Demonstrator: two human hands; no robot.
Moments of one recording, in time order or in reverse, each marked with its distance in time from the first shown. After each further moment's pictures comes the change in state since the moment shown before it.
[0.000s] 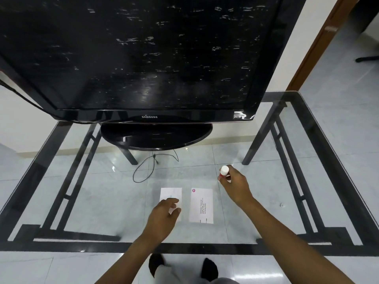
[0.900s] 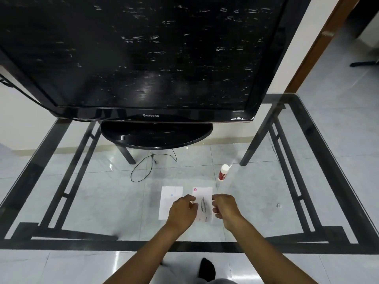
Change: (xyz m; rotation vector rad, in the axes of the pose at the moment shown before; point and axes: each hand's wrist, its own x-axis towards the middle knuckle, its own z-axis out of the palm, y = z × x) left_hand 0.018 0.033 0.035 0.009 -0.123 -0.068; right_hand -0.052 -0.031 0.035 0.436 -0.136 0.789
